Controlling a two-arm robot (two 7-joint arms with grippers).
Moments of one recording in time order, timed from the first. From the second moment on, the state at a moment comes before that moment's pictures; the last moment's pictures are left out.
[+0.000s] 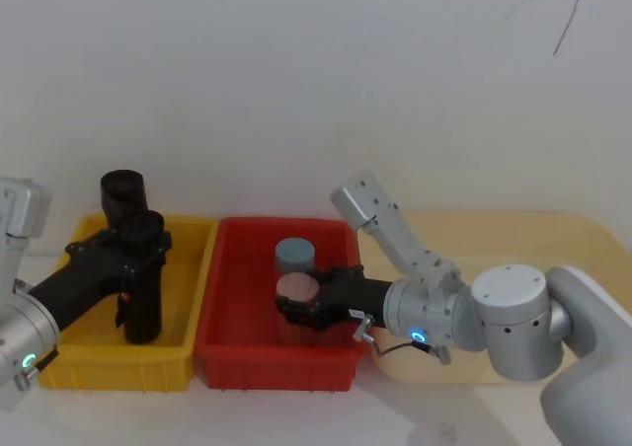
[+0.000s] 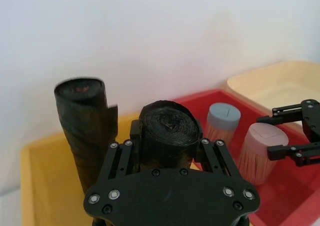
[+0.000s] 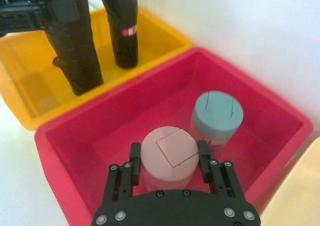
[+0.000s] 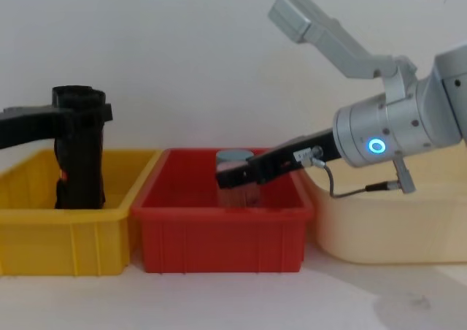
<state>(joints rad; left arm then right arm) -0.36 0.43 0.25 -1.41 -0.53 0.05 -0.40 0.71 0.22 -0.62 -1.19 0.25 0.43 0.52</state>
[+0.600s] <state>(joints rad) -0.47 0.43 0.25 -1.45 -0.53 -0.01 -0.44 0.71 0.26 -0.56 -1.34 0.26 0.37 0.48</state>
